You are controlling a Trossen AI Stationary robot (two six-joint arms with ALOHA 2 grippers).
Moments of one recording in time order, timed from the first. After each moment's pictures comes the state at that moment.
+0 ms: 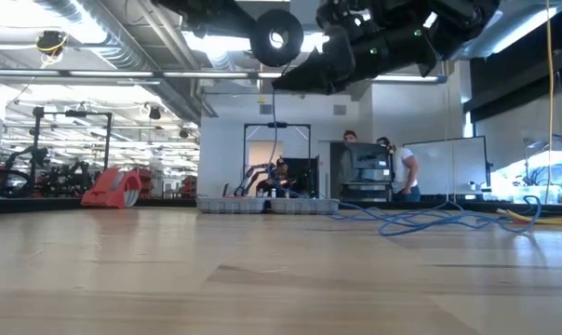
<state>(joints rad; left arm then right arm) -0.09 1.22 0.87 0.04 -0.47 0.14 -0.09 1.61 0.83 0.56 -0.02 -0.21</state>
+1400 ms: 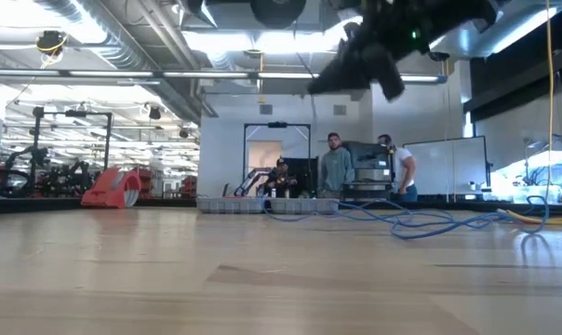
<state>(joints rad) -0.17 1.19 0.87 0.17 -0.55 0.17 0.14 1.49 0.83 0.22 0.44 -0.53</state>
